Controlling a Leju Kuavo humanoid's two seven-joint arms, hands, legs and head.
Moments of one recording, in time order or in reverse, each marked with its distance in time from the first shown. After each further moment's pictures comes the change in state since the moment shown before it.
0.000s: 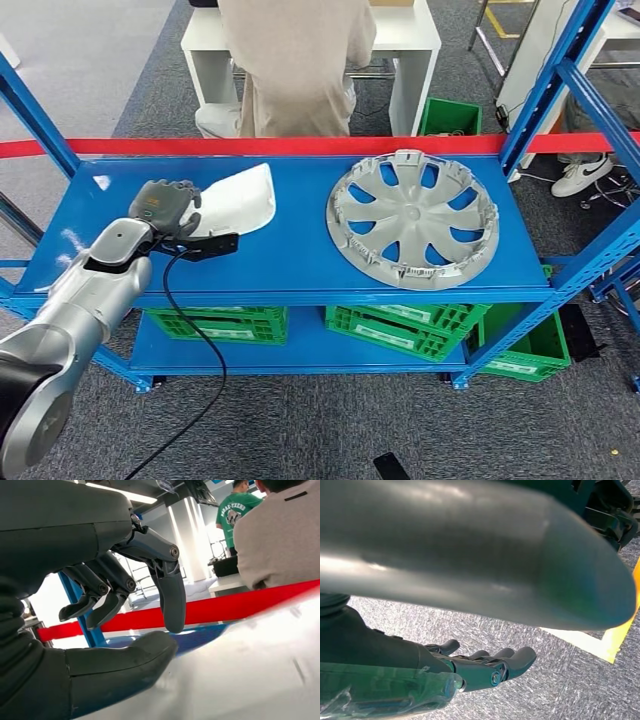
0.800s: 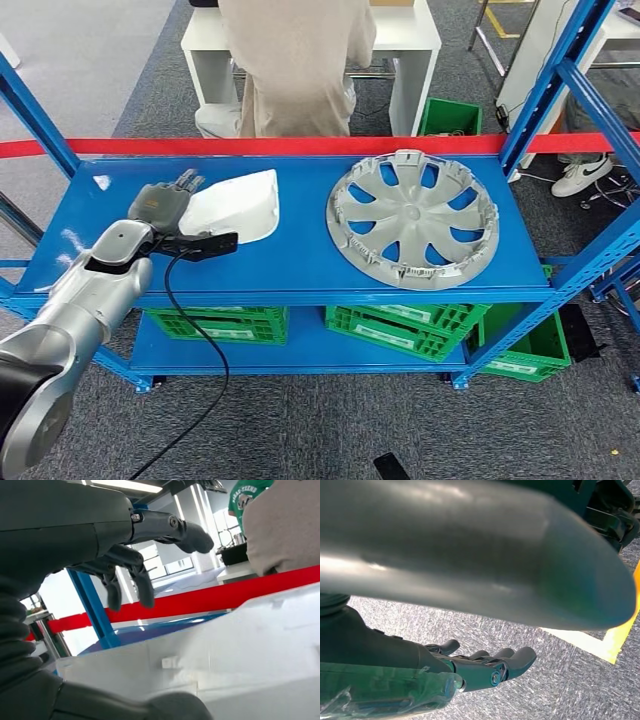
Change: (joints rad) left arm 0.001 -0.002 -0.014 0.000 0.012 -0.042 0.048; right arm 0.000 0.000 0.000 0.000 -0.001 0.001 0.004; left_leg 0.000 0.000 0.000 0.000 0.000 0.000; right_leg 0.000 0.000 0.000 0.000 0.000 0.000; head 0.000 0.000
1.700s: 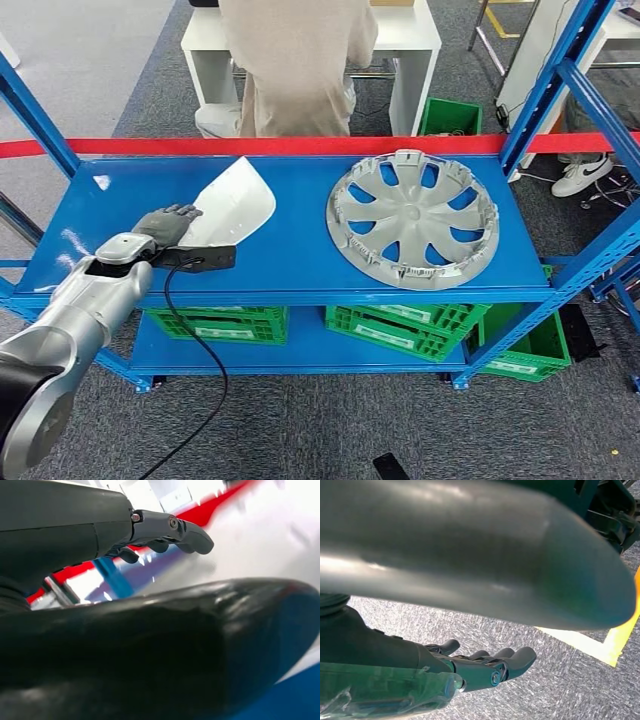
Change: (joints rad) left arm 0.001 0.001 0.012 0.039 0.049 -0.296 0.032; right arm -0.002 0.000 -0.003 0.000 0.007 0.013 0.003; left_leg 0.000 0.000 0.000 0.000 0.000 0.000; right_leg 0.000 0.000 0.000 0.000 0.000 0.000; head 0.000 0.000
